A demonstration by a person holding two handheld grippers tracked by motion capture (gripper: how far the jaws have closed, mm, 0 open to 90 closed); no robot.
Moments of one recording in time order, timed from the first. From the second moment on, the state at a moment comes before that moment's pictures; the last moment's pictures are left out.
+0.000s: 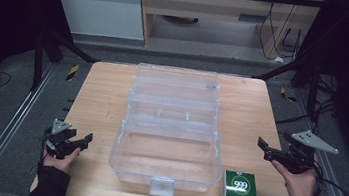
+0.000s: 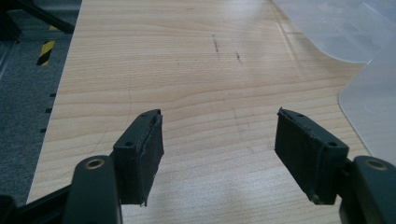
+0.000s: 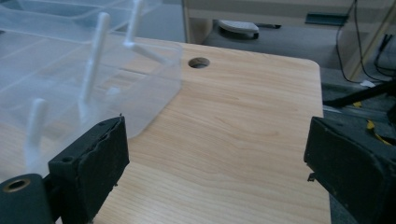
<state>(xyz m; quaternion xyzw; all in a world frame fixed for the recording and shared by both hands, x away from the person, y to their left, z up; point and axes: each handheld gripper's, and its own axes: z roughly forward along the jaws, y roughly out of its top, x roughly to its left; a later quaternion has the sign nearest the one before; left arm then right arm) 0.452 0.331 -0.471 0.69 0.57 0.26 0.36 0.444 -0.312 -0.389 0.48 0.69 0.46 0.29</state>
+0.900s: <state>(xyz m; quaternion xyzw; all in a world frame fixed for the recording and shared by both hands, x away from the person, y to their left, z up) 0.453 0.327 -0.475 0.71 0.55 0.26 0.35 0.431 -0.261 -0.343 0.26 0.88 0.35 0.19</state>
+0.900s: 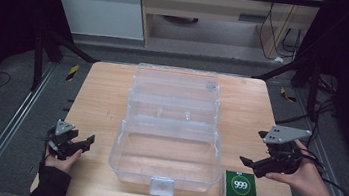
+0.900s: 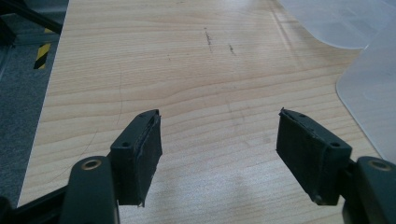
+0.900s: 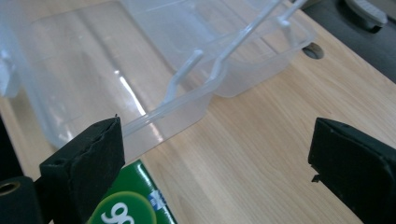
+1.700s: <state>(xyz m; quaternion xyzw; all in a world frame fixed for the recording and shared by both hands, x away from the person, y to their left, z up) 0.453 0.326 -0.475 0.71 0.55 0.26 0.35 0.421 -0.236 -0.365 0.16 0.95 0.23 0.11</state>
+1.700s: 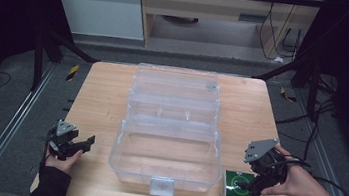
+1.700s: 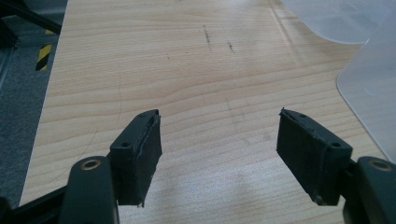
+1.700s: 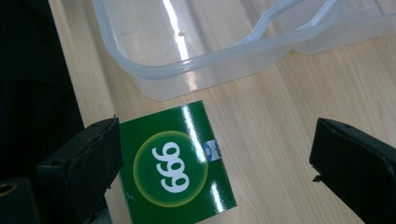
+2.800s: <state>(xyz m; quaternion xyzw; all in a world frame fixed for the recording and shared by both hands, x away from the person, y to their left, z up) 0.453 0.325 -0.475 0.71 0.55 0.26 0.35 0.418 -0.222 -0.405 0.11 0.98 0.15 0.06</state>
